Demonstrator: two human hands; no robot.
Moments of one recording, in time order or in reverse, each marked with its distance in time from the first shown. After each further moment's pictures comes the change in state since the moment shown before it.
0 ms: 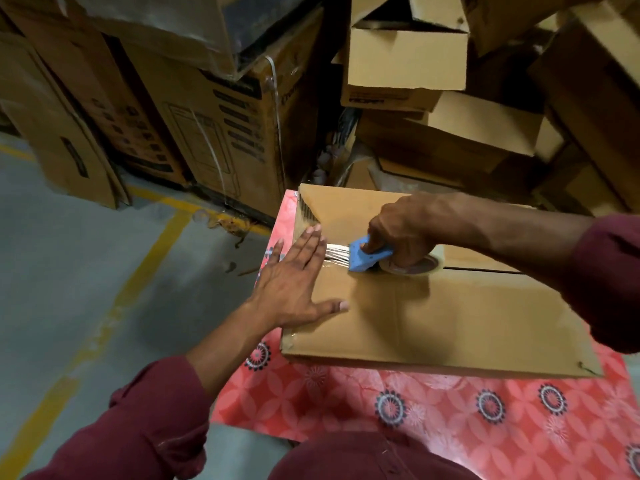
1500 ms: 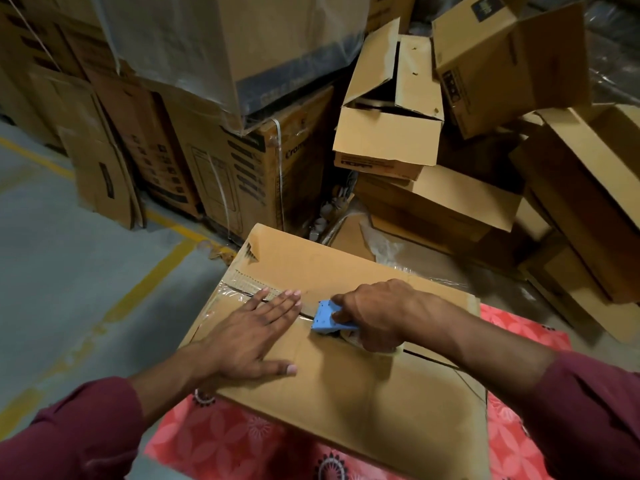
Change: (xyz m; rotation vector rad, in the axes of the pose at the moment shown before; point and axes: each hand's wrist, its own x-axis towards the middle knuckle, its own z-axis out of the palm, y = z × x) left_hand -0.011 0.029 -0.007 0.125 -0.093 0.195; right_hand -0.026 0.011 0.072 0.134 0.223 -0.023
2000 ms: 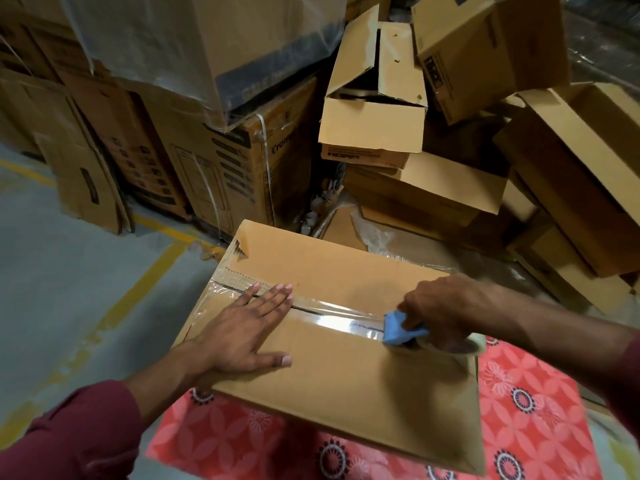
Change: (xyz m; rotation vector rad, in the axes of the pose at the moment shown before) left_hand -0.001 -0.005 0.000 -0.036 0.041 0.004; right_hand -0.067 0.048 0.020 -0.067 -0.221 0.140
